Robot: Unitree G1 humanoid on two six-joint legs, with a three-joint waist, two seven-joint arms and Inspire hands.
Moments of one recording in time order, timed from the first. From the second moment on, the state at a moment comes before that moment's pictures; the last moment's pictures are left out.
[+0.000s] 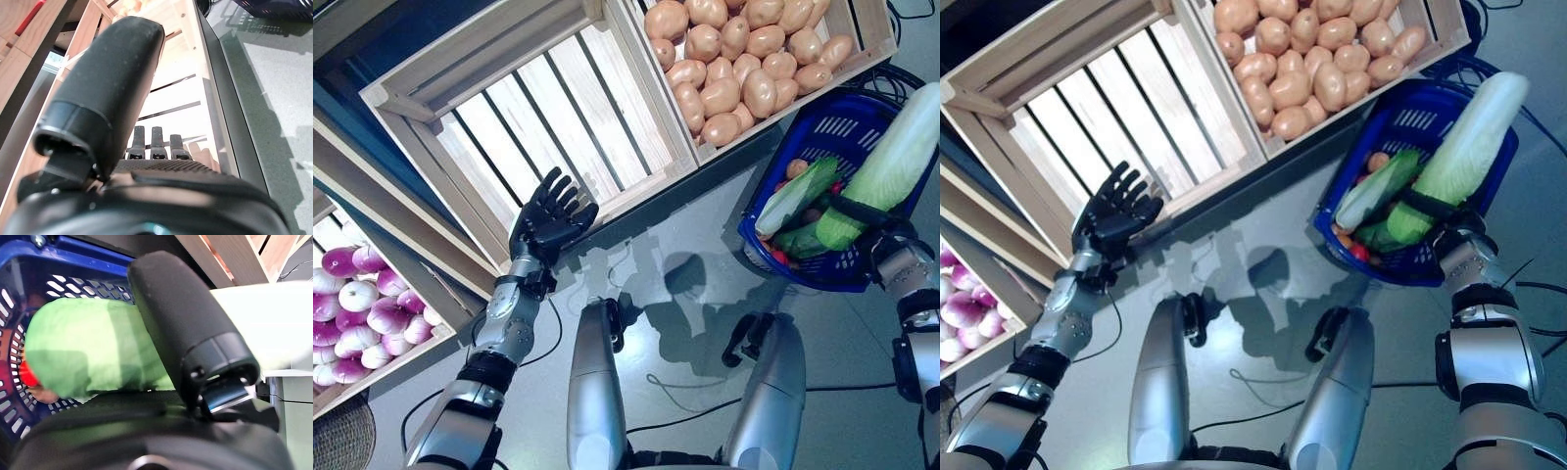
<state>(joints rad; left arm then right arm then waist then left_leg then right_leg) -0.44 0.49 -0.23 0.57 -1.00 -0.30 -0.12 -0.90 -0.75 0.09 1.26 1.02 0.11 0.02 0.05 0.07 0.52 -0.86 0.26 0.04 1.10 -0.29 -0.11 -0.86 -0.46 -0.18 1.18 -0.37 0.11</state>
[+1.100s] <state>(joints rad) -0.33 0.43 -0.22 0.55 -0.93 -0.27 -0.12 -0.56 -0.51 0.04 1.16 1.05 0.09 0.11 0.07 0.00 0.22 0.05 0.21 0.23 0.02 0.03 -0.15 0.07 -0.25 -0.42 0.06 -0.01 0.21</state>
